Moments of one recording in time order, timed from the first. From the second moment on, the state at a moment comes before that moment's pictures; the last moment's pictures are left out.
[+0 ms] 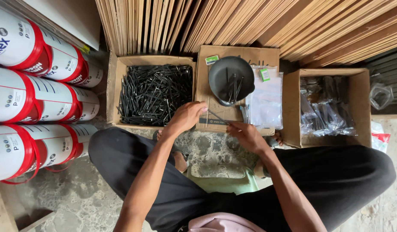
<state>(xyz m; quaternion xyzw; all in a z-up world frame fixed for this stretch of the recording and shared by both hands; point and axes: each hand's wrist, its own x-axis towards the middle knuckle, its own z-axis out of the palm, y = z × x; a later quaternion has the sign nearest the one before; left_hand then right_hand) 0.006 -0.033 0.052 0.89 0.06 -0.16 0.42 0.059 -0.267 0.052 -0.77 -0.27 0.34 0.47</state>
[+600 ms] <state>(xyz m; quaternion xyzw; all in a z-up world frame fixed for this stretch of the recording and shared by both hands) -0.011 -0.030 -0.116 0.92 0.20 -0.21 0.27 0.141 -0.245 -0.105 -0.87 -0.08 0.23 0.42</state>
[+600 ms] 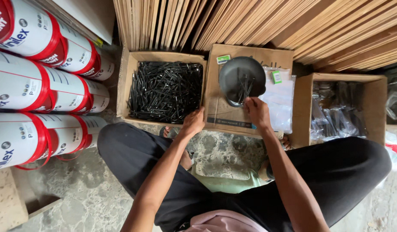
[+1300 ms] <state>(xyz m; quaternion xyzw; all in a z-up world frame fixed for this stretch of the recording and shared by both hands) -0.026 0.013 -0.180 0.93 0.28 -0.09 0.21 0.068 -0.256 0.017 -0.82 -0.17 0.36 0.41</state>
